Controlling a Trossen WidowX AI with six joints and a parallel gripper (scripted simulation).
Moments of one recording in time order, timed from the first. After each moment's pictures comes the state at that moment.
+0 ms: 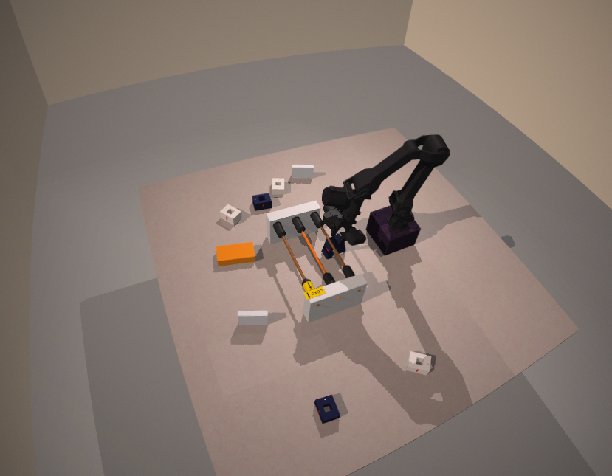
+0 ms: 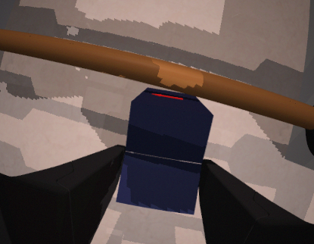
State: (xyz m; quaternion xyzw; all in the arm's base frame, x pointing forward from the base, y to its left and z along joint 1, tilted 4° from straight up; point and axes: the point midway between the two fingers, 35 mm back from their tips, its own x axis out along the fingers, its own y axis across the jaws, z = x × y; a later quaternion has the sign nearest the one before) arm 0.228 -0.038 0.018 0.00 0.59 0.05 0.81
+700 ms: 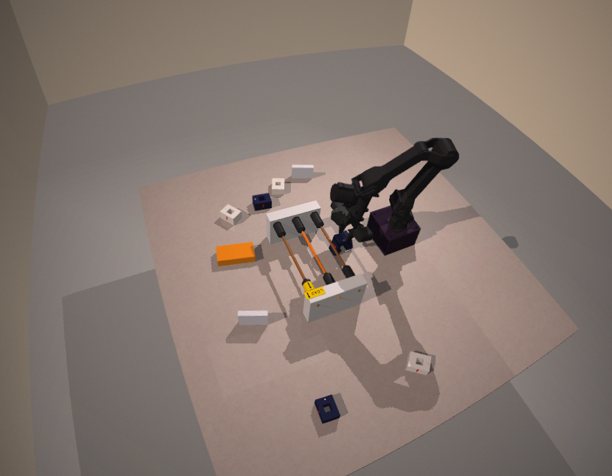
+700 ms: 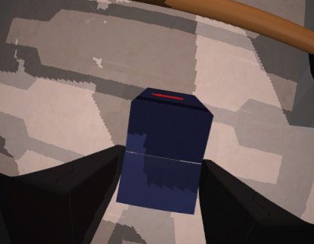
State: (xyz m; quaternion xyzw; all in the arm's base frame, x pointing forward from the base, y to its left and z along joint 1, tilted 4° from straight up) arm 0.198 -0.039 0.018 0.00 0.59 0.04 0.81
